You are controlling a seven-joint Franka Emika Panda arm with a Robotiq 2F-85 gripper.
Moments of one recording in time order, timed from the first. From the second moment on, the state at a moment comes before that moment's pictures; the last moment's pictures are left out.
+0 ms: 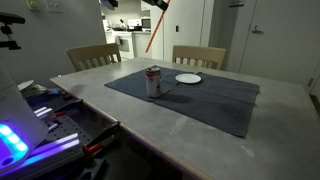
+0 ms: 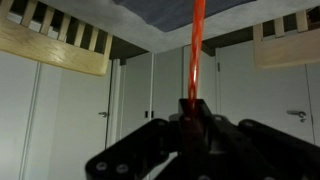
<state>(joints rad) 0.03 -0.55 -0.10 -2.78 -1.63 2.54 1.92</state>
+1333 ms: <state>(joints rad) 0.07 -0.30 -0.06 -2.72 -1.75 2.38 2.14</state>
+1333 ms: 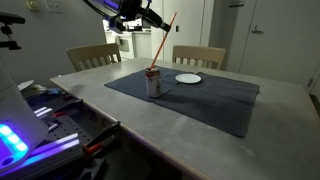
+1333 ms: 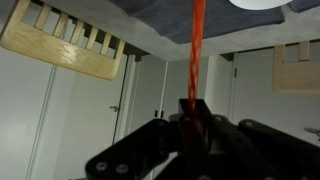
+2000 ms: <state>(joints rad) 0.08 -0.28 -0.03 -2.72 -1.75 2.35 2.14</state>
